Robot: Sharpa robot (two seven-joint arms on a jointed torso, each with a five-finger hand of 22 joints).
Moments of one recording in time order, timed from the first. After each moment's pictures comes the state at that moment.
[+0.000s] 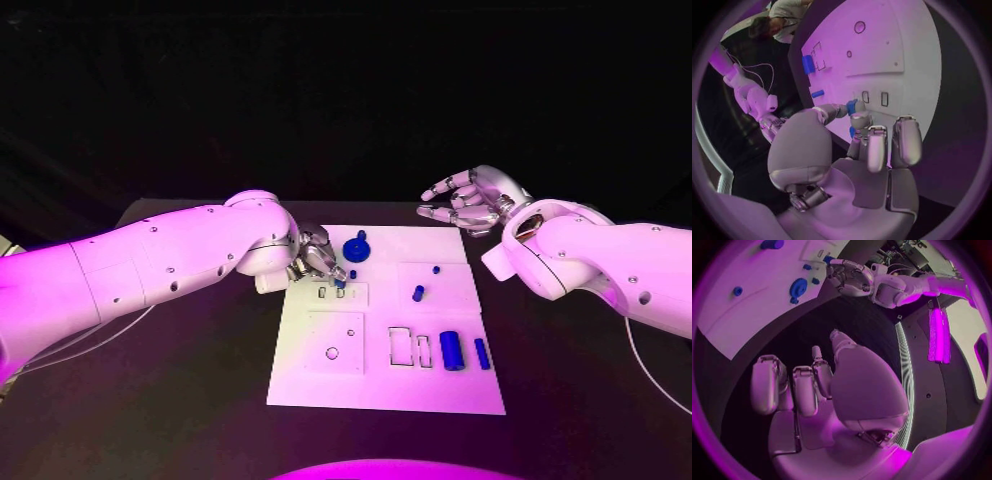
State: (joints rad) left arm 1.31 -0.59 -0.08 1.31 -0.88 0.21 -0.53; left_hand 1.10 -0.21 0.68 0.21 0.56 0.94 0.06 0.61 0.76 1.30 -0.02 1.10 0.89 1.47 -0.07 1.56 1.31 0.08 1.36 0.04 1.47 1.26; right arm 1.35 -0.86 -0.16 1.55 -0.75 -0.52 -0.02; right_hand 1.39 -0.15 0.15 0.29 0.23 0.89 0.16 0.19 0.37 1.38 0.08 1.38 1.31 1.47 -0.01 1.49 1.31 0.05 1.45 0.10 1.29 1.31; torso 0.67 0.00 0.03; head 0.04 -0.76
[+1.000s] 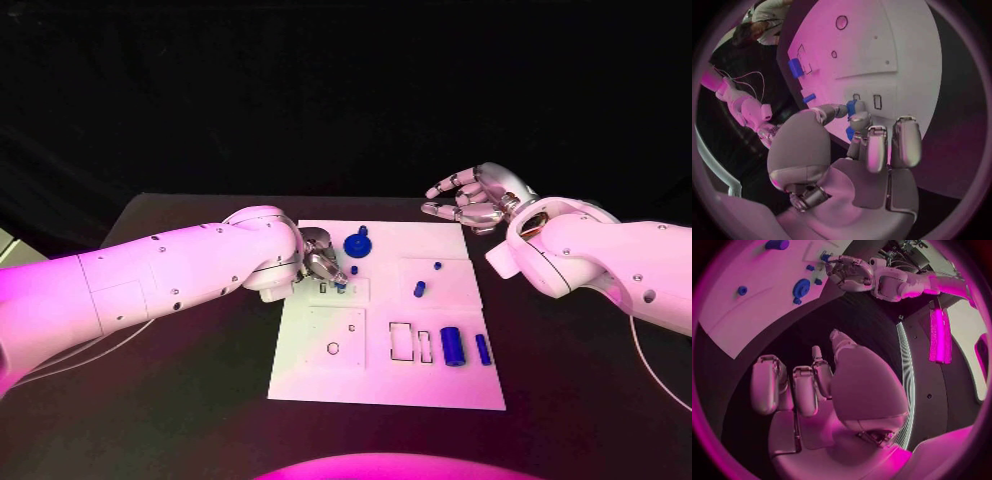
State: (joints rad) left arm 1.26 -0.60 -0.09 1.36 -1.02 0.09 -0.54; left_hand 1.09 -0.23 0.71 0.18 0.59 0.94 0.06 0.62 0.76 1.31 -0.02 1.12 0.91 1.47 -0.07 1.56 1.31 0.08 1.36 0.04 1.47 1.28; right arm 1.34 -0.86 -0.16 1.55 -0.75 -0.52 -0.02; right_hand 1.39 -0.15 0.15 0.29 0.24 0.89 0.16 0.19 0.37 1.38 0.08 1.38 1.31 1.47 -0.01 1.49 1.31 0.05 1.45 0.10 1.29 1.31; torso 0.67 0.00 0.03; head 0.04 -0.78
